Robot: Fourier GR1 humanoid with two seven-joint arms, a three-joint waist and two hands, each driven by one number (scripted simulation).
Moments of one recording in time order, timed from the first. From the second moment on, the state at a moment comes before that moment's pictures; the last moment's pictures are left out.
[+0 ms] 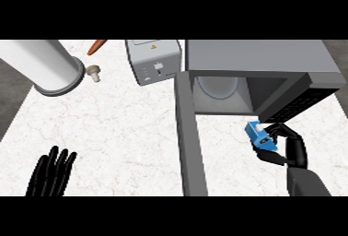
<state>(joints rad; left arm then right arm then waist) 0.50 0.23 -0.23 -2.00 0.25 -0.01 -0.40 -0.39 -0.20 -0.39 -0.41 0.21 -0.15 -1.02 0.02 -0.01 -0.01</state>
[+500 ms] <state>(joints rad) 0.52 0.24 -0.19 -2.02 0.28 -0.04 -0.40 -0.42 -0.09 -0.34 -0.44 0.21 -0.13 -1.05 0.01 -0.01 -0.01</state>
